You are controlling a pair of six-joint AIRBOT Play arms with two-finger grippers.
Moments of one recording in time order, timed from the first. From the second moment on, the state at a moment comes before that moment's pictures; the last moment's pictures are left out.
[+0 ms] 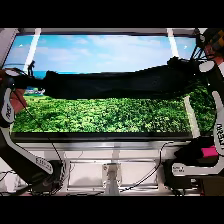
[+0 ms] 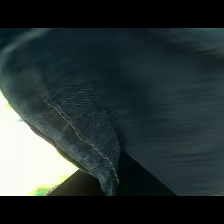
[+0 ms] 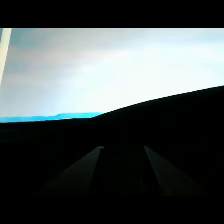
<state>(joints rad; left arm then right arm) 0.39 -1.95 1.63 0.74 -1.24 -1.03 -0.15 -1.49 1.35 -0.98 0.63 1.14</state>
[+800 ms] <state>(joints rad) 0.31 -1.54 1.64 0.53 -1.28 -1.12 0.26 -1.63 1.44 -0.99 0.56 1.32</state>
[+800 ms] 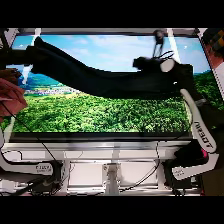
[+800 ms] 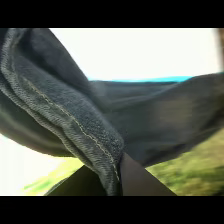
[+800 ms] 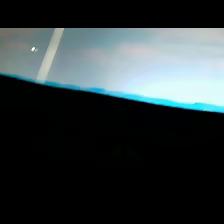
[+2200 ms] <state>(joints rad) -0.14 -1.62 1.64 0.55 -1.11 -1.14 0.31 -1.85 1.75 -1.04 0.98 1.54</state>
